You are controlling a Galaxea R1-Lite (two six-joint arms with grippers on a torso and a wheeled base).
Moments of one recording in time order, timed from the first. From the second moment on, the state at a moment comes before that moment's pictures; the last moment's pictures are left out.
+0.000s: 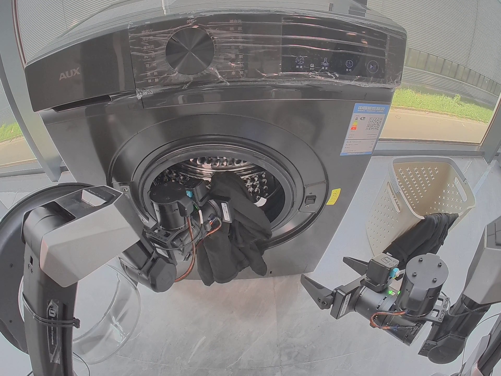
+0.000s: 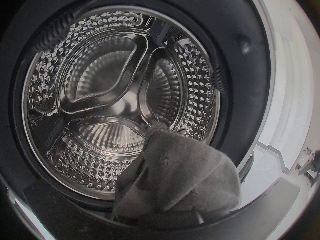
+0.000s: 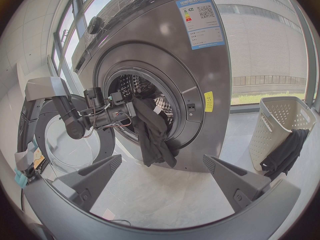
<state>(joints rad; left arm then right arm) -0.46 2.35 -1.05 -1.36 0.04 -0.09 0.77 1.95 -0.19 -1.55 -0.25 0.23</state>
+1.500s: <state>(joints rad) -0.39 2.61 -1.65 -0.99 0.20 -0.10 0.77 1.95 -0.19 -1.55 -0.24 0.23</state>
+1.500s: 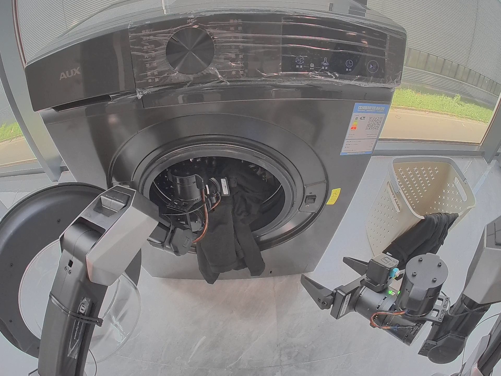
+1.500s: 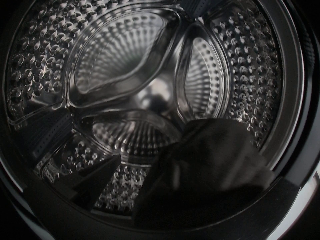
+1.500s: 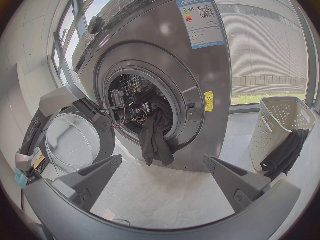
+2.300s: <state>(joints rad) -0.49 2.46 -1.27 -0.87 0.11 -0.04 0.77 1.95 -0.19 -1.55 -0.24 0.22</state>
